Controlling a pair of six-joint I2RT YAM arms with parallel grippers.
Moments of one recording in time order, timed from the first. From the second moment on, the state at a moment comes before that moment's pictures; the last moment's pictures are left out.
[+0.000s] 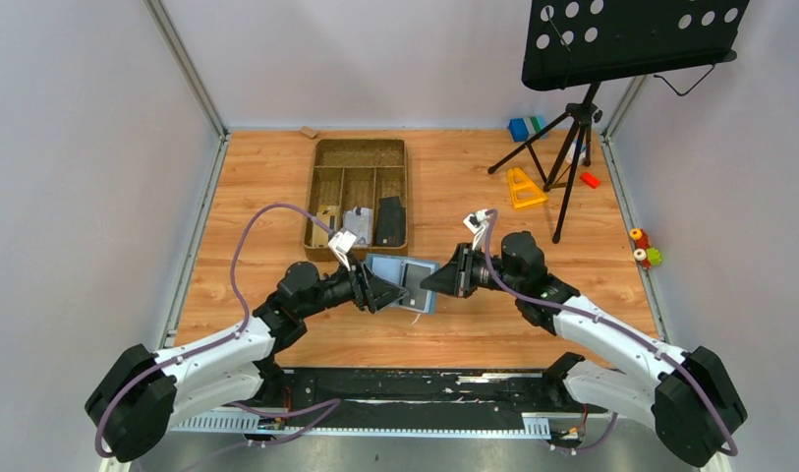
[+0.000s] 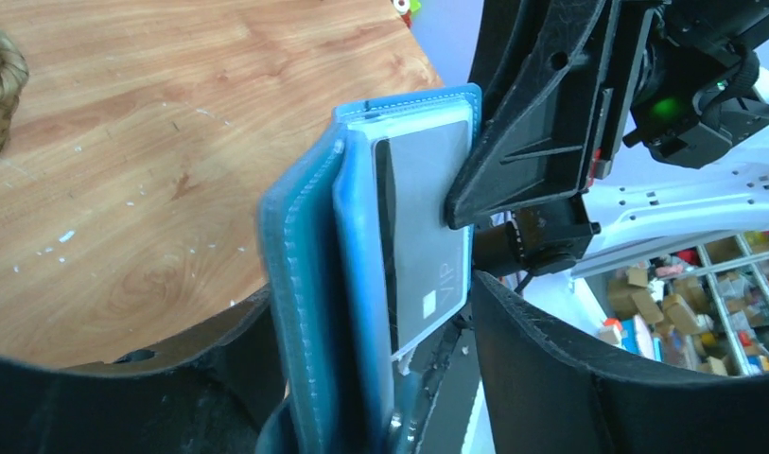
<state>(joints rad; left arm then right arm) -0.75 0.94 0.28 0.57 0.38 -0.77 0.65 0.99 0.49 0.23 -0.57 0.77</state>
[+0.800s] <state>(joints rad) -0.75 0.84 0.18 0.63 0.21 -0.94 0.66 1.02 0.37 0.44 -0.63 0.82</state>
